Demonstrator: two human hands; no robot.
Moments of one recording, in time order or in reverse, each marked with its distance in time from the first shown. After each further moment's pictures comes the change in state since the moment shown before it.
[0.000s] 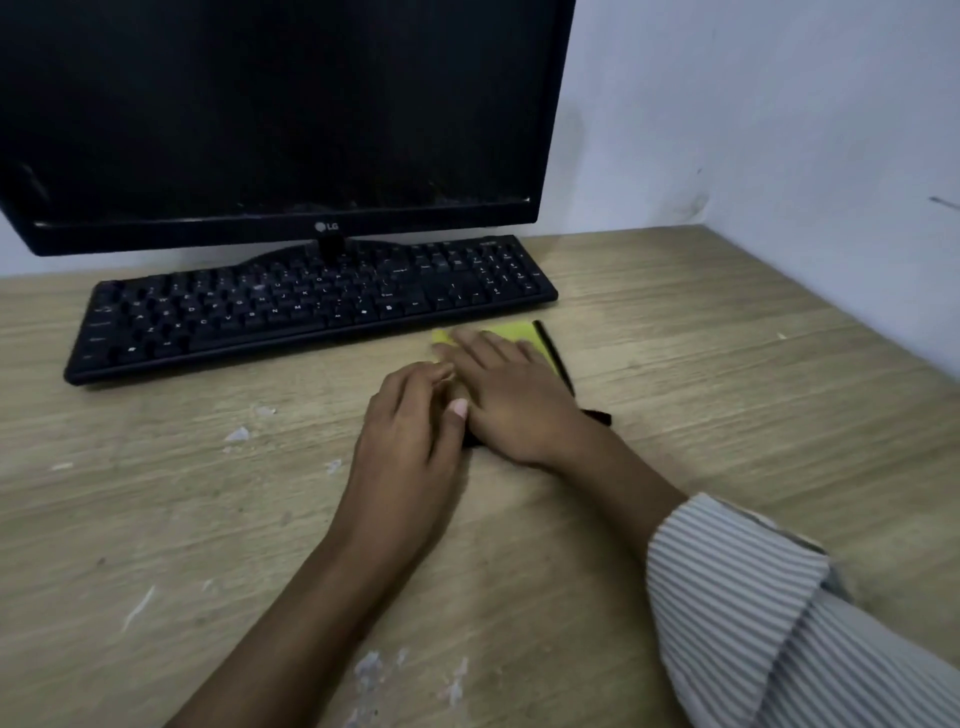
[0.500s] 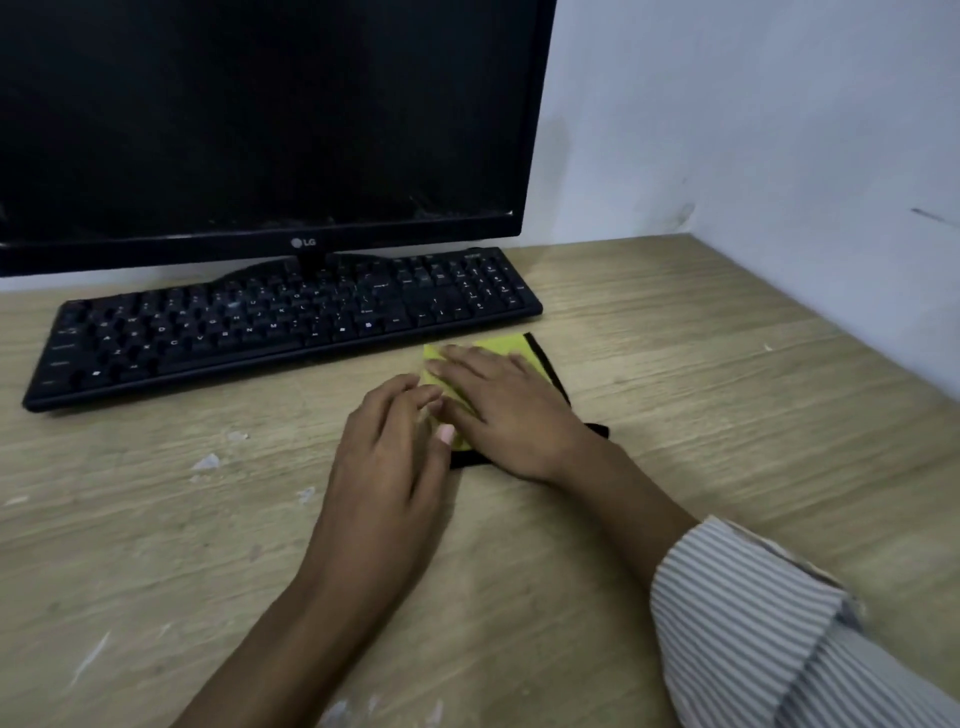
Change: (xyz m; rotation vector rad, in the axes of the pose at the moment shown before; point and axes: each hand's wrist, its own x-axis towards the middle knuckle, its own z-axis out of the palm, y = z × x) left_hand -0.001 0.001 -0.002 0.075 -0.009 0.051; right_hand -0.002 0.016 -0.004 0.071 0.039 -0.050
